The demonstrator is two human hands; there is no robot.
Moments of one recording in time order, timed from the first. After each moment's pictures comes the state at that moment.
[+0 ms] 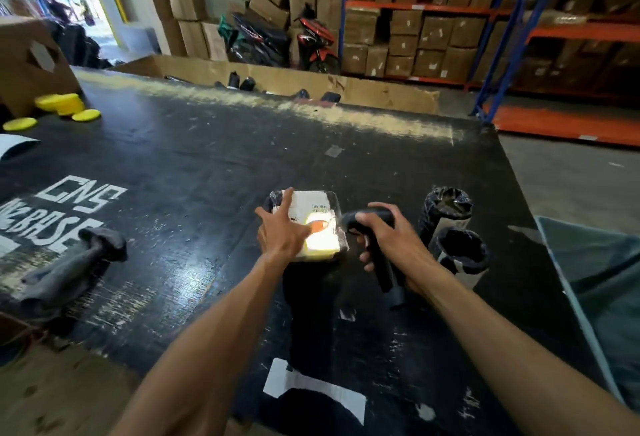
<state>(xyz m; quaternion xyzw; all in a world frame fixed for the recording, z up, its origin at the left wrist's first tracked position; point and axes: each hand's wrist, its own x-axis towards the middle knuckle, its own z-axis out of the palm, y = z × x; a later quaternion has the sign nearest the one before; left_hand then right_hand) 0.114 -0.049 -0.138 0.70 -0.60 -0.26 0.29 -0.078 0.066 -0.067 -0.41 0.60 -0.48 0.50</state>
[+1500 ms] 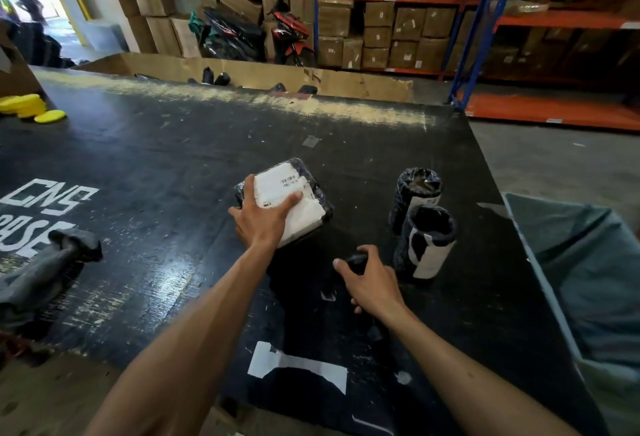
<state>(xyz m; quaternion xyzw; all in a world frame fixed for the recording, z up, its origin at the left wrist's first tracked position) 0.101 -0.020 -0.118 0.70 -0.49 -0.28 0.43 -0.071 0.118 -0.149 -0.44 0.76 -0.32 0.36</state>
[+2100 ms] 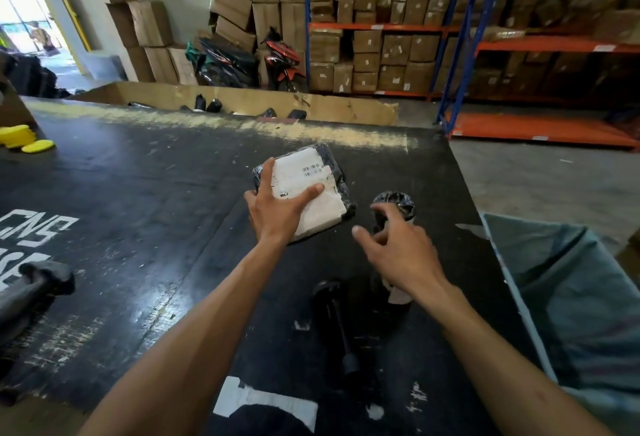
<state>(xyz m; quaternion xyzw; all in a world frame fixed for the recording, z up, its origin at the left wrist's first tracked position) 0.027 -0.016 -0.054 0.60 -0.57 -0.30 0.48 -0.146 0.121 -0.033 -0.56 0.75 -0.30 0.16</state>
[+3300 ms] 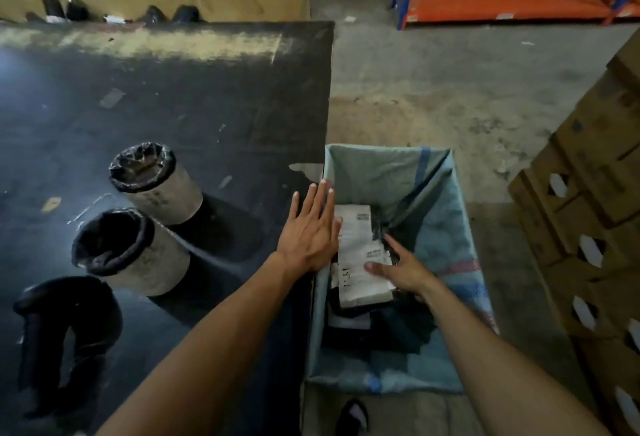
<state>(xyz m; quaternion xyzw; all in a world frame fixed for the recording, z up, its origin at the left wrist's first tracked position) -0.395 0.075 -0.226 0.41 -0.90 -0.09 0.01 -0.593 0.193 -0.296 -0.31 0.73 -0.32 0.52</state>
